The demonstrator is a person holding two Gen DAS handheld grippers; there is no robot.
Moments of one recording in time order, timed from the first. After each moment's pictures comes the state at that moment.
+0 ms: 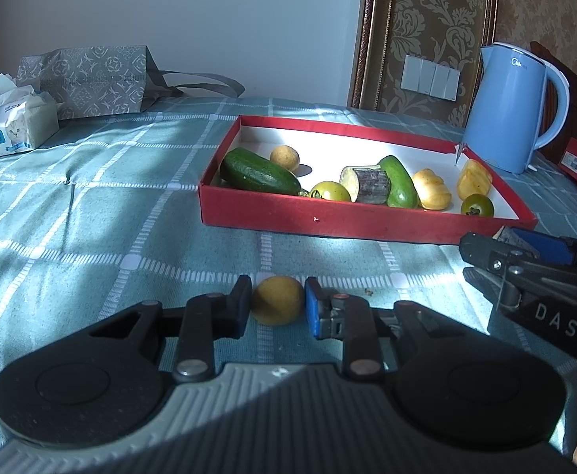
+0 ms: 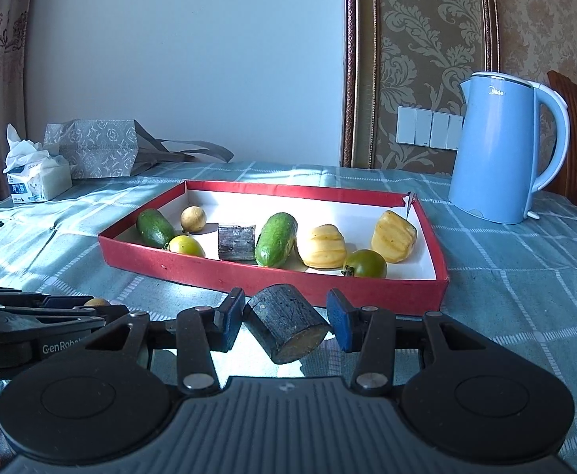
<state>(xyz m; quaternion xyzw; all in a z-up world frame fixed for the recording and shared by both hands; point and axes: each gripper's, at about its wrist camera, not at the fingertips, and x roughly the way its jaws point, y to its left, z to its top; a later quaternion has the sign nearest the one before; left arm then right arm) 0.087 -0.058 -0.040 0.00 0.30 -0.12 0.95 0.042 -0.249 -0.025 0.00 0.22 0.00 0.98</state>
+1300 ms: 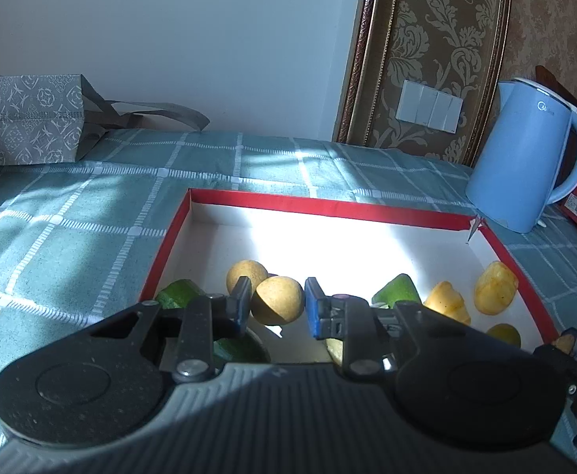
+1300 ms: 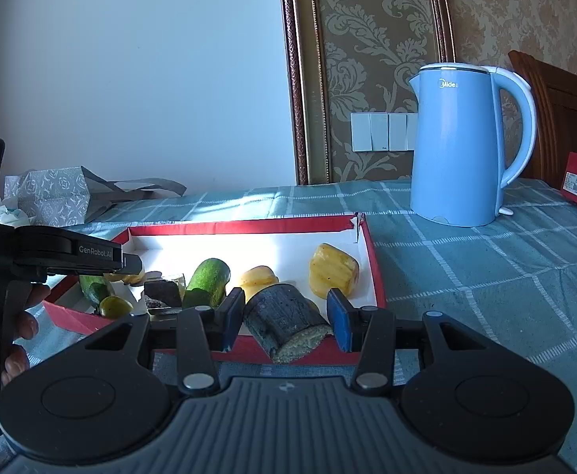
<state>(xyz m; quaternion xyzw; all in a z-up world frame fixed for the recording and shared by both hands) 0.218 -0.095 -0.012 -0.02 0.29 -0.15 0.94 0.071 -0.304 -0.015 0.06 0.20 -0.04 0.98</state>
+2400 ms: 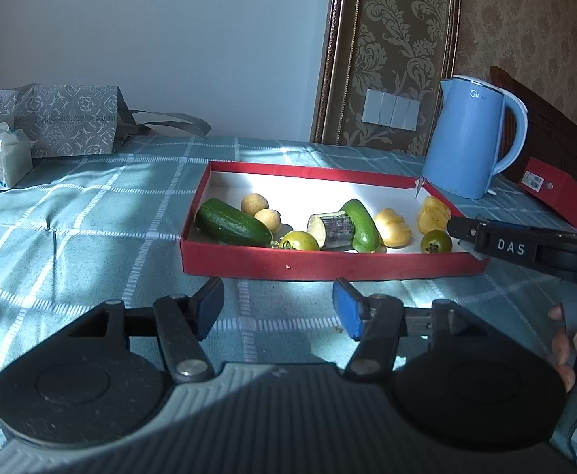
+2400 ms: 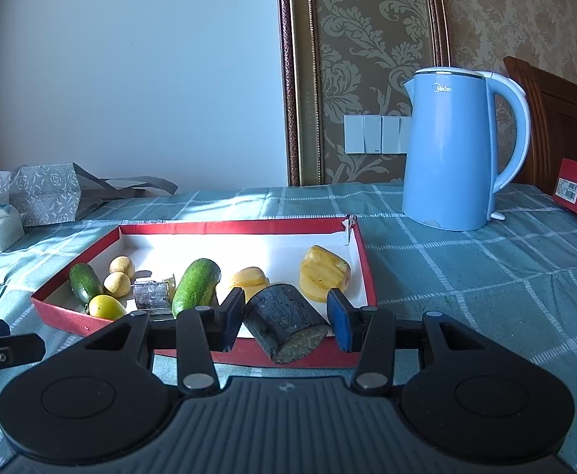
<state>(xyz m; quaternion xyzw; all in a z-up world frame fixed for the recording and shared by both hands) 0.080 -0.048 -0.016 0.00 0.25 -0.18 0.95 0.074 -0.301 -0.015 0.05 0.20 -0.05 0.98</state>
